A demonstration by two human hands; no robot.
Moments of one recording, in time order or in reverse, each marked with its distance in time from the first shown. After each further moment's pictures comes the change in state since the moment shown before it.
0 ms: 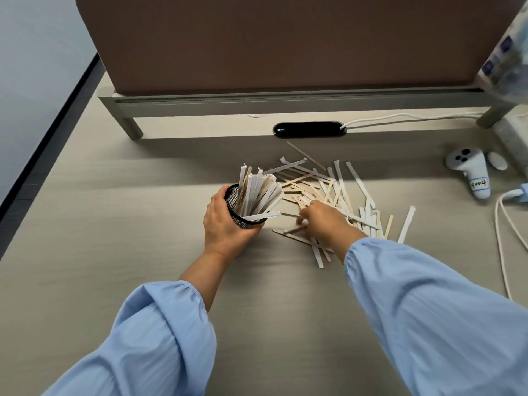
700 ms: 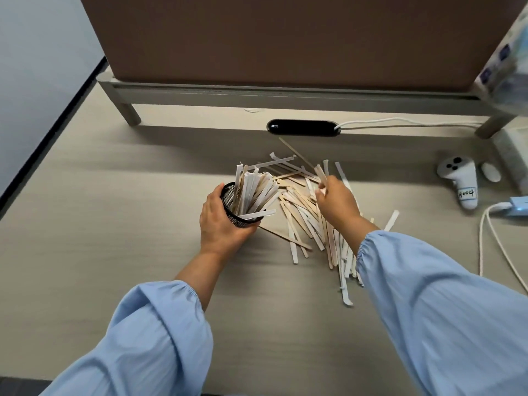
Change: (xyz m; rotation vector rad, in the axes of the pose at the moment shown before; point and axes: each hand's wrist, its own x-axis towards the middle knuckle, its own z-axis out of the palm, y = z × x) left_hand -0.029 0.029 0.029 0.025 0.090 -0.038; right_hand -0.004 0.057 -0.029 0.406 0.321 0.124
